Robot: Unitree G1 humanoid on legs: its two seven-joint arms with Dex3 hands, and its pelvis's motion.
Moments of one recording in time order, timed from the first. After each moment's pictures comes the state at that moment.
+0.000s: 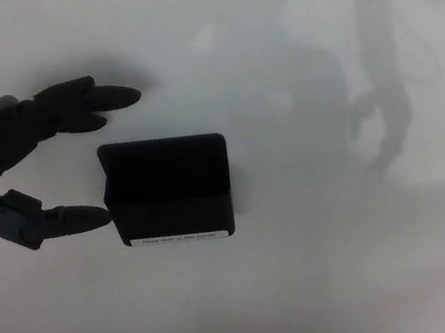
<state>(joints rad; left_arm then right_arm) -0.33 0.89 -0.05 -0.21 -0.05 -0.01 -0.55 0.13 -0.14 -0.05 1.13 -0.15 -0.83 -0.19</state>
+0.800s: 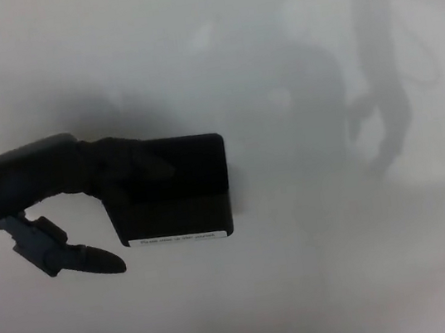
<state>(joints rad) -0.44 0.94 -0.23 -0.20 0.02 0.12 -0.77 0.11 -0.14 -0.05 1.13 -0.14 -0.84 -0.18</state>
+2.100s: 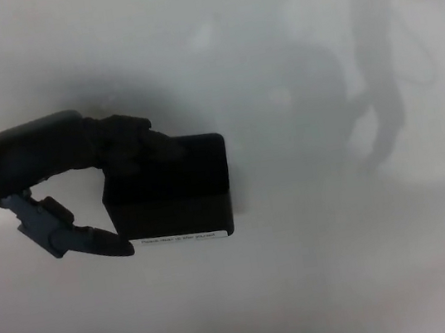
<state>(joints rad) -0.48 0.87 -0.18 -0.24 0.05 0.20 -0.83 0.12 -0.14 -0.01 1.14 -0.17 -0.84 -0.21</state>
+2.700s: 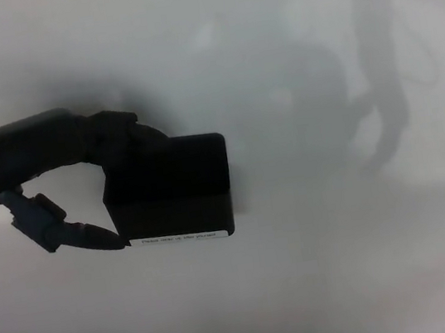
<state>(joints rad) -0.51 0.87 -0.20 -0.17 0.10 0.20 -0.83 0.13 -0.14 -0.04 1.12 -0.15 -0.84 -0.18</state>
